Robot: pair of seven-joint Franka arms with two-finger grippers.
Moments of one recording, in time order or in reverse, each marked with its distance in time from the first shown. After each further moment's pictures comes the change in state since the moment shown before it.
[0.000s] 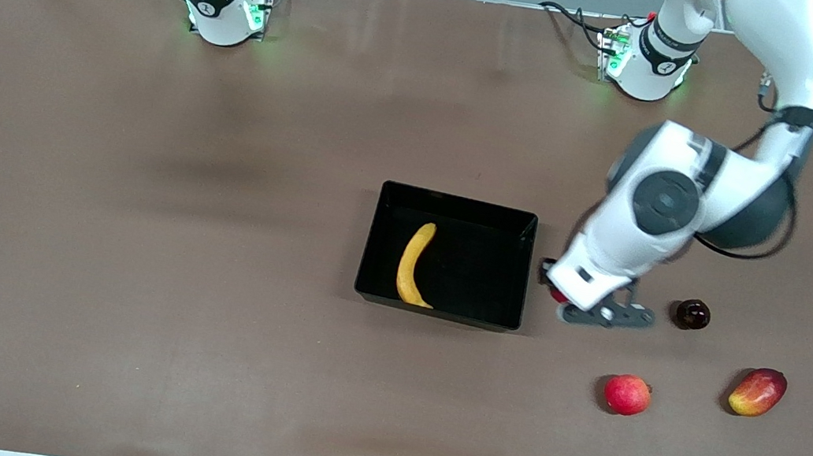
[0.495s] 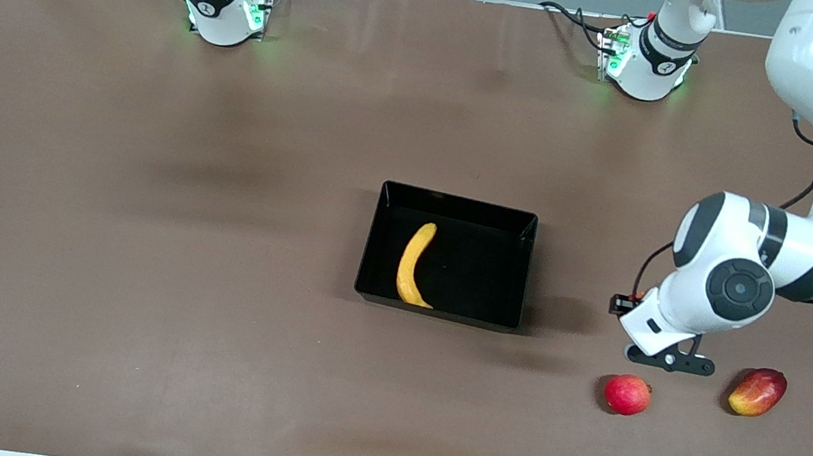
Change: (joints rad) left arm 0.163 0.106 0.003 -0.027 0.105 0.038 0.198; right arm 0.000 0.017 0.002 0.002 0.007 0.001 -0.001
